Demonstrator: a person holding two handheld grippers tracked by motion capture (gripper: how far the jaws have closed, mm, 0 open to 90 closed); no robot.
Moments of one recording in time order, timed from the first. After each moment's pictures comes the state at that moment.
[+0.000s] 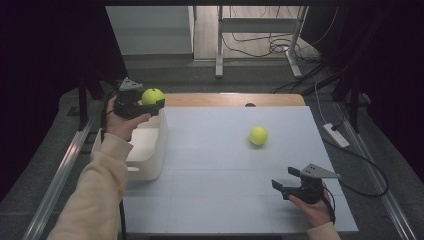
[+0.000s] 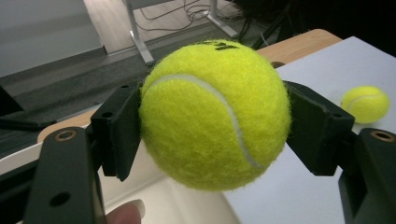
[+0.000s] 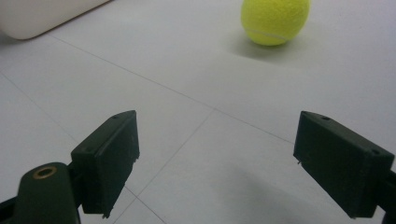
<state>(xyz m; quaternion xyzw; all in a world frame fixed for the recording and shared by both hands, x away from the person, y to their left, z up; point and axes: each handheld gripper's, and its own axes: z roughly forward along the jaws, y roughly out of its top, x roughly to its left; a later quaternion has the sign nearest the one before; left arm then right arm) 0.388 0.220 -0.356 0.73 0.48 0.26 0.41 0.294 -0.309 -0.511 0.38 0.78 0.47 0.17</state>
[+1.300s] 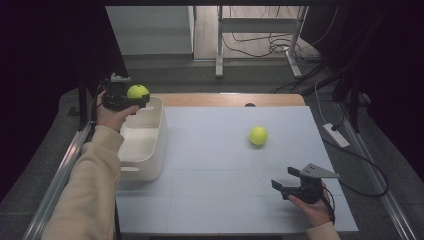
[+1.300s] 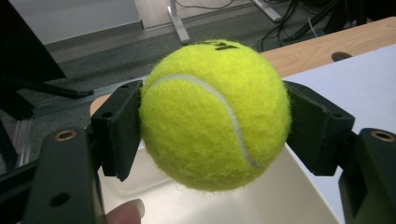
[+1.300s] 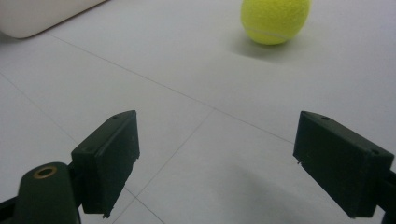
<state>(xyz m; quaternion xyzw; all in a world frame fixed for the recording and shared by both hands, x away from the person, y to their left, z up) 0.417 0.258 -0.365 0.71 0.54 0.27 0.36 0.294 -0.308 -0.512 0.38 0.78 0.47 0.17</state>
